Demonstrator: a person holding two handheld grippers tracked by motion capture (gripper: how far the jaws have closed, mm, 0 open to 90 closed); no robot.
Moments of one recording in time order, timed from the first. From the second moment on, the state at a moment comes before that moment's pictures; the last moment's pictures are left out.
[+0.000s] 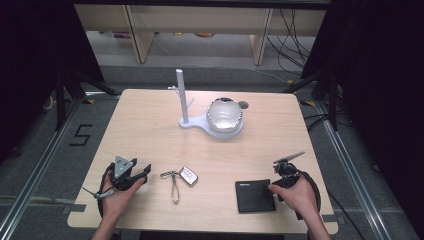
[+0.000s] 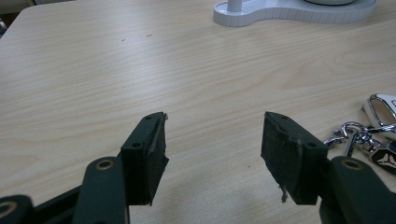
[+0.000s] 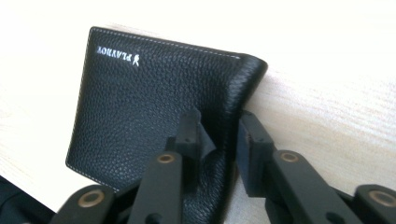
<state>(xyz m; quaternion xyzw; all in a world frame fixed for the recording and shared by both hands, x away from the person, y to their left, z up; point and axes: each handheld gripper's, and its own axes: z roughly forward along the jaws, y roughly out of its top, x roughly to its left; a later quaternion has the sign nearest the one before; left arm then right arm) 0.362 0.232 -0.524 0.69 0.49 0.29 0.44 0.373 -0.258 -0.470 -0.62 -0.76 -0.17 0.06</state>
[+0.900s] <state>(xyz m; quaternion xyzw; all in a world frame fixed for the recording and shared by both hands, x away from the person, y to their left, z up) 0.363 0.232 -0.524 0.69 0.49 0.29 0.44 0.388 -0.240 -0.373 -0.39 -0.91 -0.13 -0.10</state>
